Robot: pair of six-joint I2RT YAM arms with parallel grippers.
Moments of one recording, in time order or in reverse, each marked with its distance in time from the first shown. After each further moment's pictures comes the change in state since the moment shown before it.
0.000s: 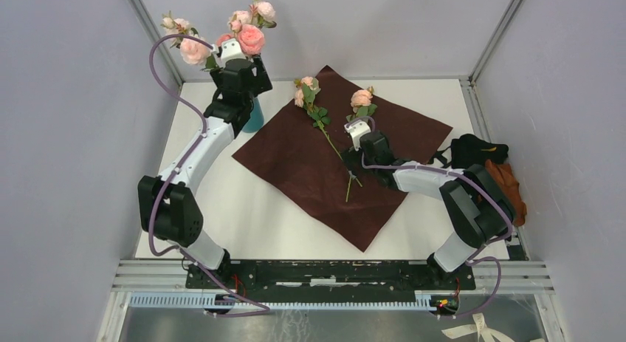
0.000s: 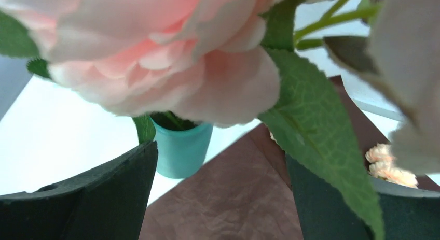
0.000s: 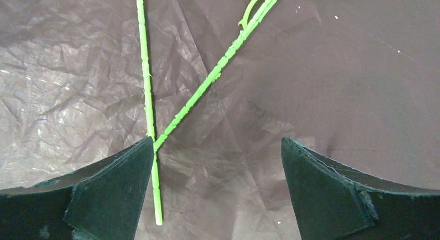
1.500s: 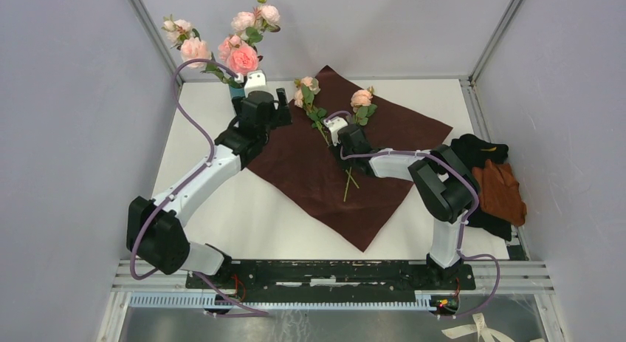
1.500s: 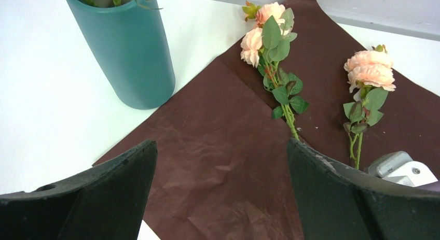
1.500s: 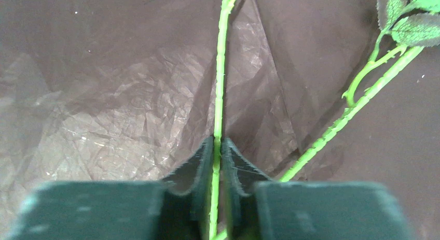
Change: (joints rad) left arm -0.200 -0.200 -0.267 -0.052 -0.017 -0.048; right arm 0.056 0.277 0.254 -0.021 -0.124 0.081
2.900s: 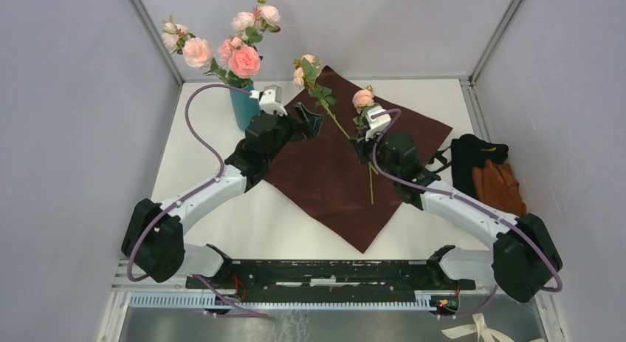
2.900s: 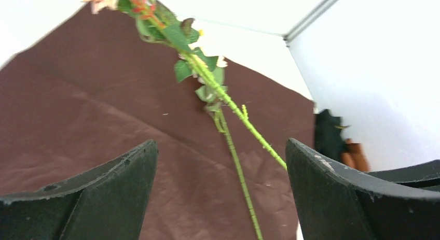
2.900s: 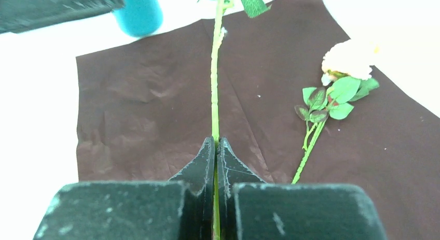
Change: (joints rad) left arm -0.093 -0.064 -0.261 0.454 0.369 -0.177; right arm 0.000 -0.647 -0.322 0.189 -0.028 0.068
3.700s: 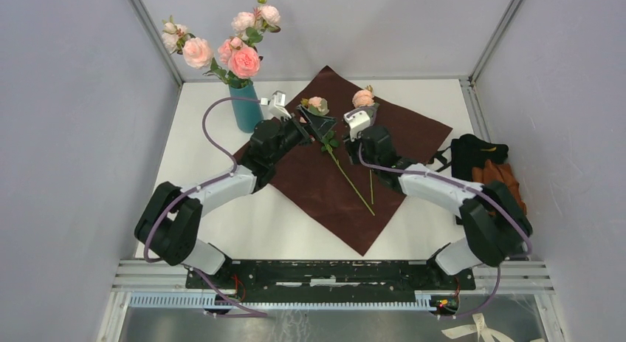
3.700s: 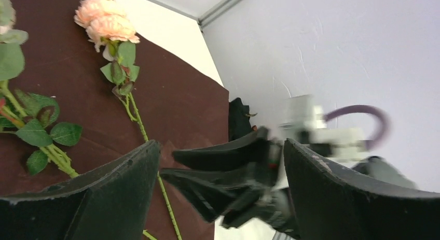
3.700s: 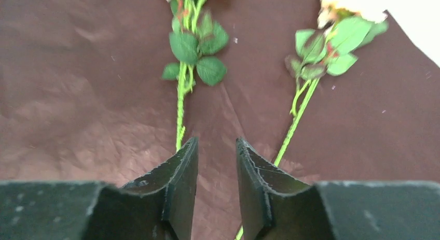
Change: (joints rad) left arm 0.006 0.151 -0.090 0.405 0.282 -0.365; right arm 0.005 0.180 0.092 -0.110 0.105 -0.076
